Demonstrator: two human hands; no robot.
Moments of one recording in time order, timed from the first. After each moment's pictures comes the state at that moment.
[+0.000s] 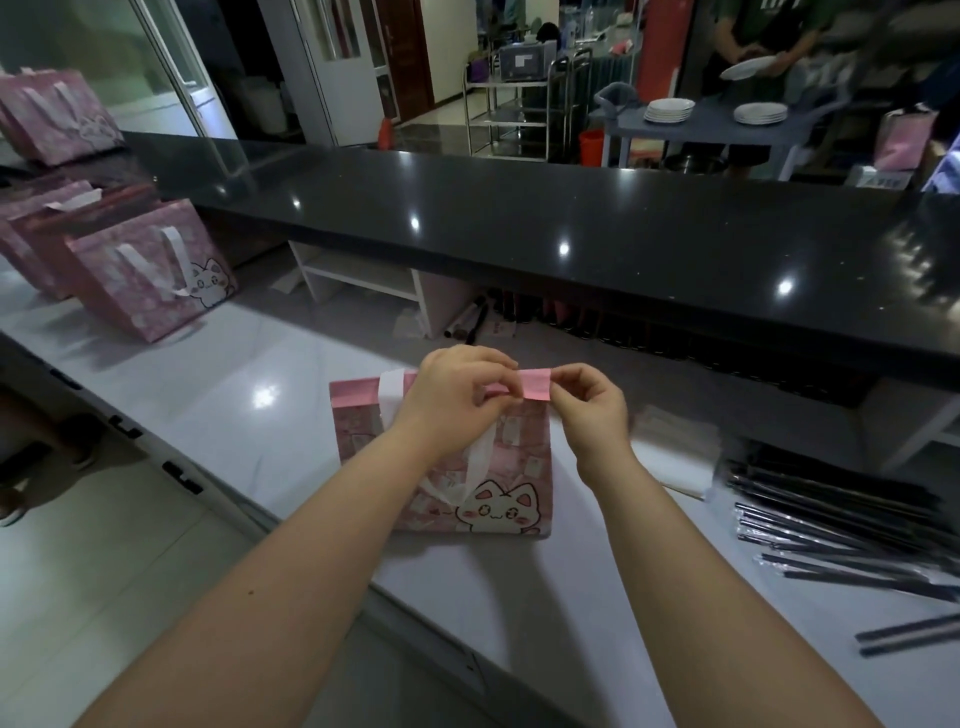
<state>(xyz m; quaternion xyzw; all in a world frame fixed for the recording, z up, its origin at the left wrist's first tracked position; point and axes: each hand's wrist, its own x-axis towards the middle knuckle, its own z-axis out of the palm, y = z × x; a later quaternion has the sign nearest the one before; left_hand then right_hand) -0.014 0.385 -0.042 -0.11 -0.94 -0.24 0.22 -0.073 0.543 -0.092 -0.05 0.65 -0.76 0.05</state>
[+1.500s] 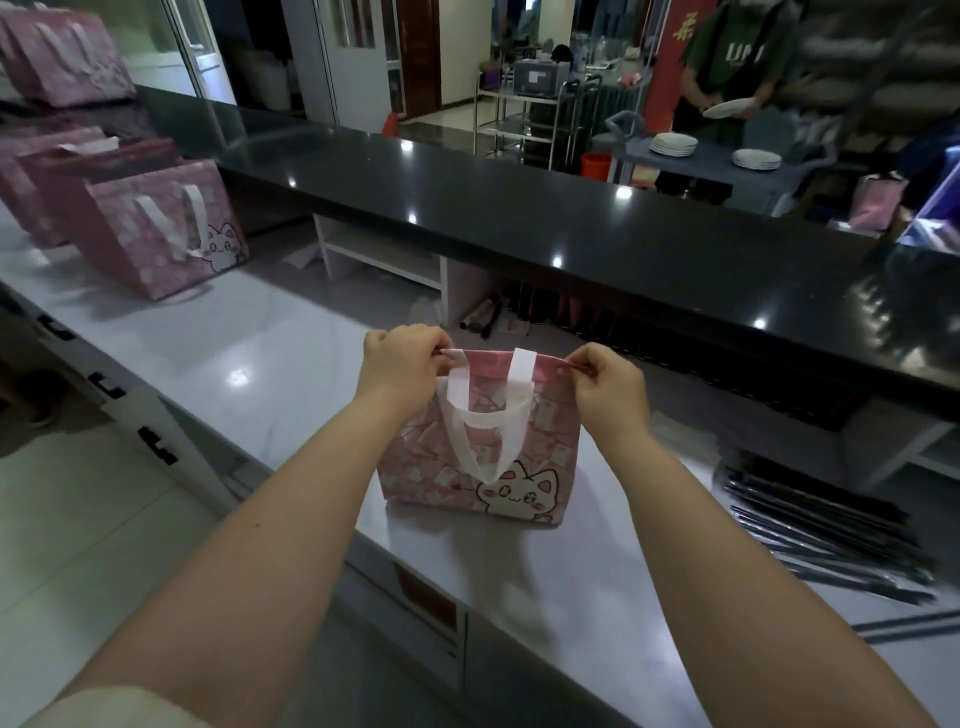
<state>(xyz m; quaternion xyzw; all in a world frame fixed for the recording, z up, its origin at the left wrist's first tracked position) 0.015 0.305 -0.047 0.10 -0.96 -0.16 0.22 -0.065 0.529 -0.074 -0.16 0.87 -0.46 -0.10</state>
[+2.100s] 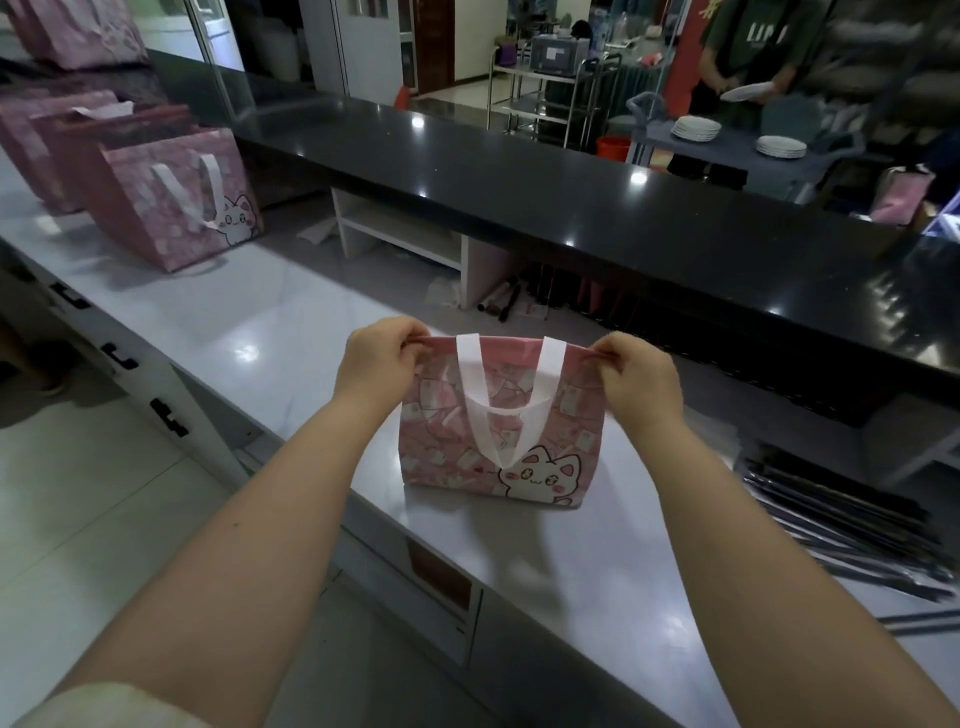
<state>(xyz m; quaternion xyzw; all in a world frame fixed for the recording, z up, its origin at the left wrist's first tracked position) 0.044 0.262 -0.070 0.12 -0.91 -0.28 0.28 -0.064 0.531 -0.073 -0.20 0.90 -0.36 -0.12</state>
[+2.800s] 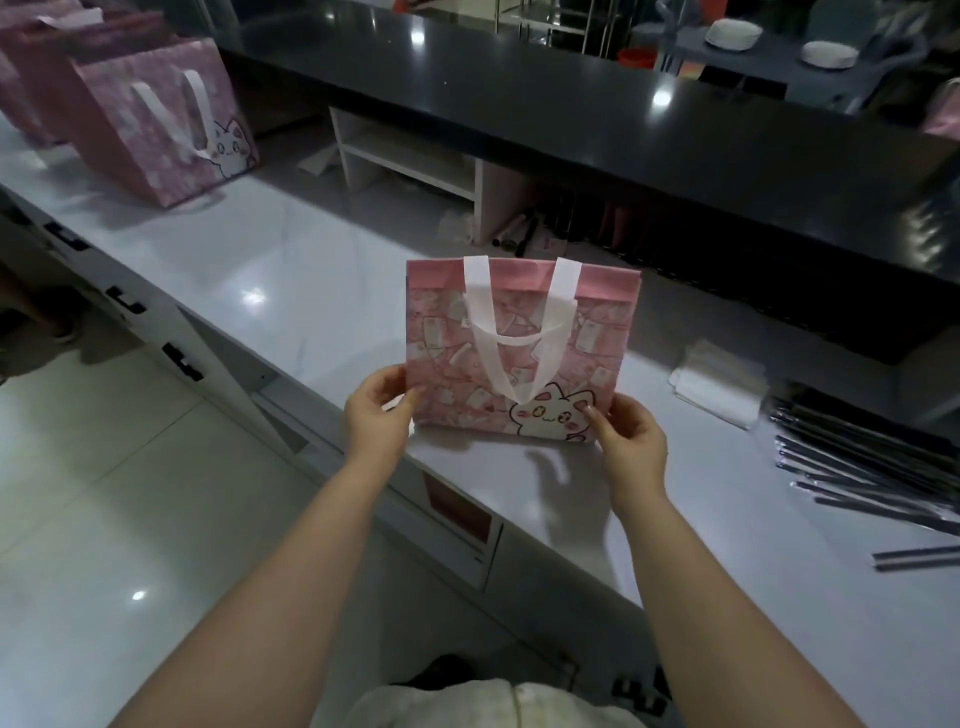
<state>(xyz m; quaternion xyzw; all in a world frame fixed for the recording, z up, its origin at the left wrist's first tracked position) 0.116 0.289 -0.168 0.30 -0.69 -0.62 0.23 0.025 0.533 -0.182 0.05 0.70 -0.71 0.05</state>
